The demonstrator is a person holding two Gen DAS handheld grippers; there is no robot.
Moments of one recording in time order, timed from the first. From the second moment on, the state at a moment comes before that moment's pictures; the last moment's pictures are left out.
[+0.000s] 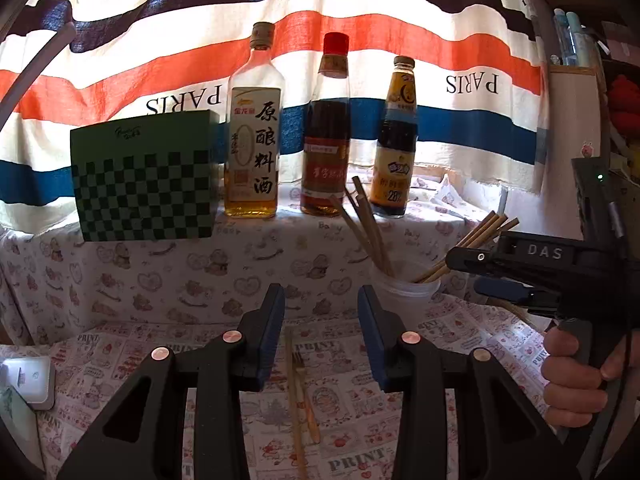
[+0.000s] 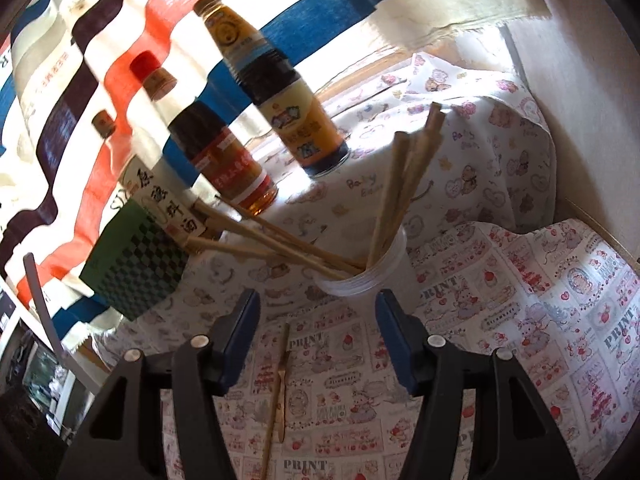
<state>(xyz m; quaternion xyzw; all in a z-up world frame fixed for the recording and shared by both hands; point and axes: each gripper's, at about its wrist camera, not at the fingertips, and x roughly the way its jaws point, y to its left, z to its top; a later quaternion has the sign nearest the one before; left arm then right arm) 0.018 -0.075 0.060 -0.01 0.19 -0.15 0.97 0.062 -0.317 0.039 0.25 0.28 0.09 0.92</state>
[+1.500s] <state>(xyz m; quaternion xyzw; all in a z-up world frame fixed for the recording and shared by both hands) 0.071 -0.072 -0.036 -0.02 0.43 -0.16 0.89 0.105 -0.273 -0.018 0.11 0.39 0.04 0.91</state>
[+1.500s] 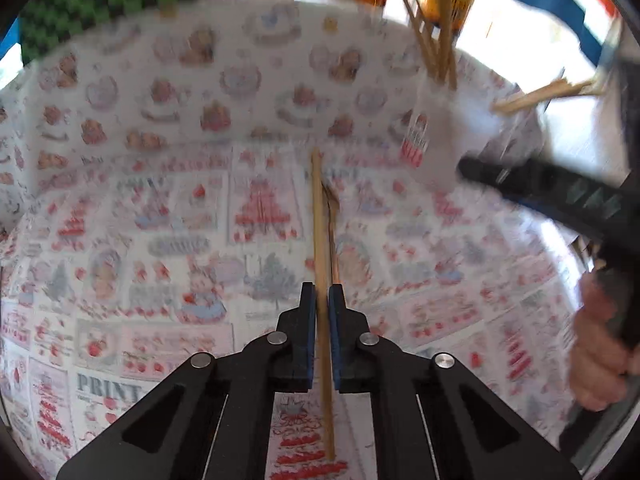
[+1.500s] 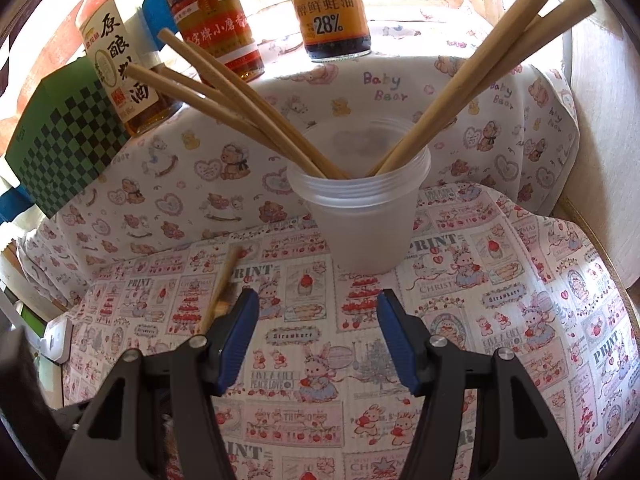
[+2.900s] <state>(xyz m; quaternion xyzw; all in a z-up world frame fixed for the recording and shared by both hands) 0.014 0.041 0.067 -0.14 0.13 -0.03 0.98 0.198 -0.210 -0.066 0.18 0.55 0.12 0.81</state>
